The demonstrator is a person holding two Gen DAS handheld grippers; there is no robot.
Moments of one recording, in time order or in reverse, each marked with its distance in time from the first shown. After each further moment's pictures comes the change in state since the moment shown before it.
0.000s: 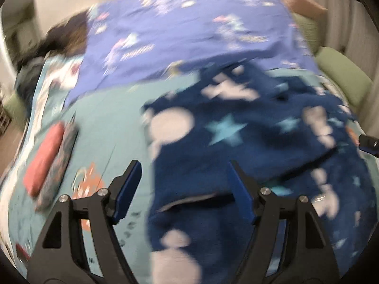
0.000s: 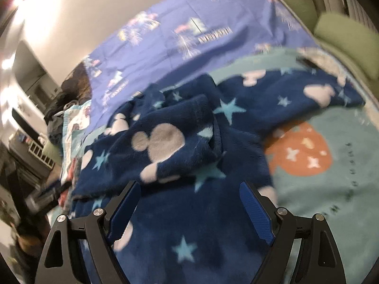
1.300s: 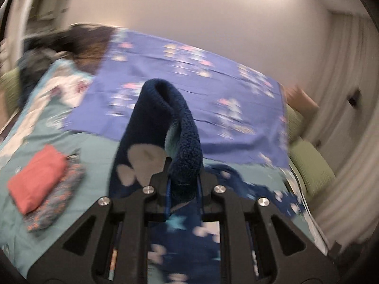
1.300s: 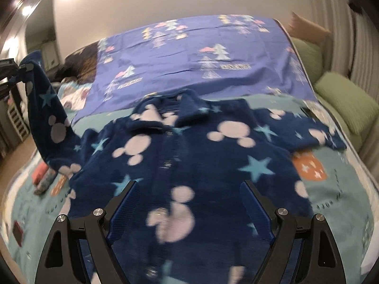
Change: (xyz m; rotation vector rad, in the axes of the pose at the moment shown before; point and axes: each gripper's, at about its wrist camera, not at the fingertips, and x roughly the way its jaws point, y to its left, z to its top) left arm -0.111 0.104 0.113 -0.257 -0.287 -0.275; right arm -0.042 0.114 -0.071 -0.269 -0.204 -0.208
